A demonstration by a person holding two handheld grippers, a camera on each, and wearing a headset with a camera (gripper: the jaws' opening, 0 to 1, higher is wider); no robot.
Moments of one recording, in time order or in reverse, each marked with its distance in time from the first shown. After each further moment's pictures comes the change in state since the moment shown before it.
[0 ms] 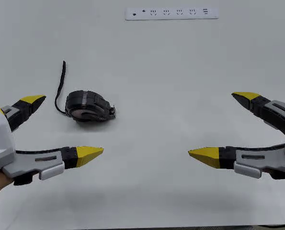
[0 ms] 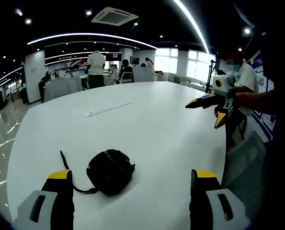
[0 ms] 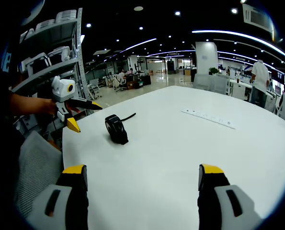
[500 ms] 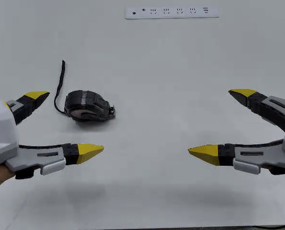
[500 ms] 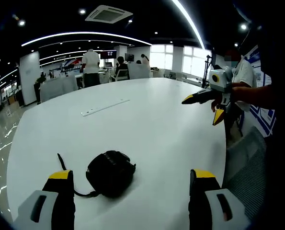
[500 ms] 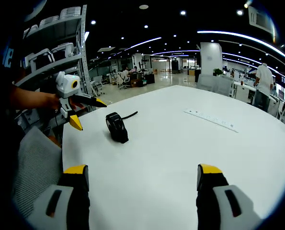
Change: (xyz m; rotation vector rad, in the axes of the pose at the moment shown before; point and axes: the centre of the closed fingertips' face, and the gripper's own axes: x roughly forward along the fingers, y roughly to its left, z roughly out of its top) left arm 0.011 0.002 0.000 0.039 0.030 -0.030; right arm 0.007 -0.004 0.000 -0.040 0.014 0.027
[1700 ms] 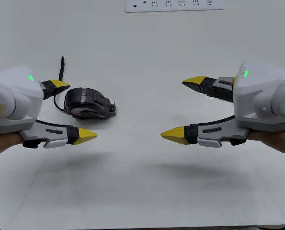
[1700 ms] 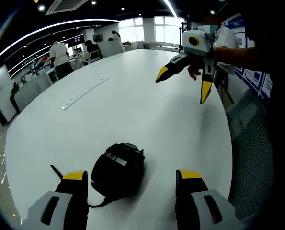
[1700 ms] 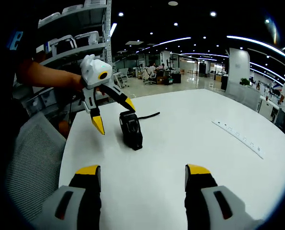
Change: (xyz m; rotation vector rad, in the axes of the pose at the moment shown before) left arm 0.038 0.020 -0.020 0.266 0.242 -0.145; right arm 0.073 0.021 0.016 -0.170 0.025 0.207
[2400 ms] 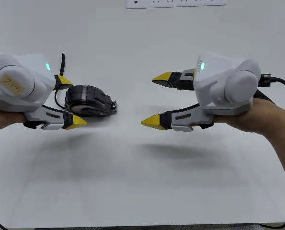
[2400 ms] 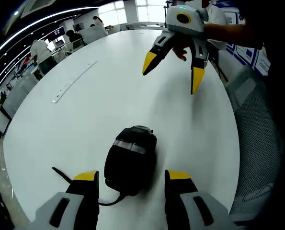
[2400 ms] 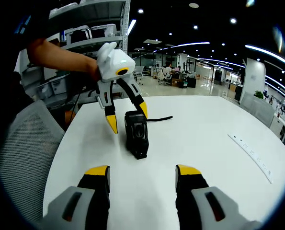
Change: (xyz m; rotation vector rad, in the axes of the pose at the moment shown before) left arm 0.013 0.021 -0.022 0.139 0.177 -0.060; right arm 0.055 0.005 0.007 -0.129 0.011 0.099
